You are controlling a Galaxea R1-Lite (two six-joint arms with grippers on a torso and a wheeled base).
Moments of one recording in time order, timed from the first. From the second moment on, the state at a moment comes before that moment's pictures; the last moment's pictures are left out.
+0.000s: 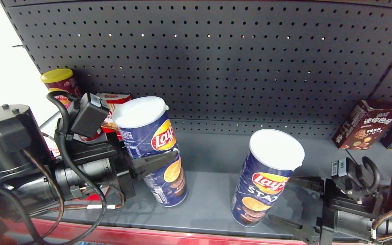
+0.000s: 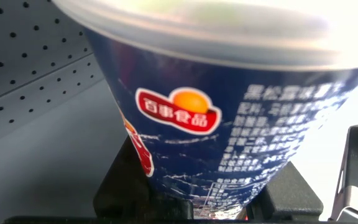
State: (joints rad) left arm -0.44 1.47 -0.57 -0.85 -0.55 0.02; right arm 0.47 1.47 -0.26 -0.97 0.46 -0.22
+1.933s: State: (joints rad) left arm -0.44 1.47 -0.57 -0.85 -0.55 0.02; right arm 0.17 0.75 -0.41 -0.44 0.17 -0.19
